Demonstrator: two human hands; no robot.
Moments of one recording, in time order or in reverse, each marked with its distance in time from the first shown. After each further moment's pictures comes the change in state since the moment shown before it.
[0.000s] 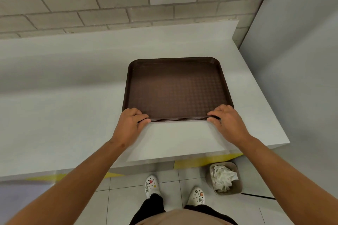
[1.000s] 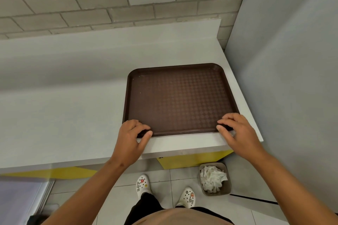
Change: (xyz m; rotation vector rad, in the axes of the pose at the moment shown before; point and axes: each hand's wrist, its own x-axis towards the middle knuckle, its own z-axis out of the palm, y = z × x) left_hand -0.035 0.123 0.041 -0.119 0.103 -0.036; right_hand -0.078 0.089 -0.051 0.168 0.109 0.067
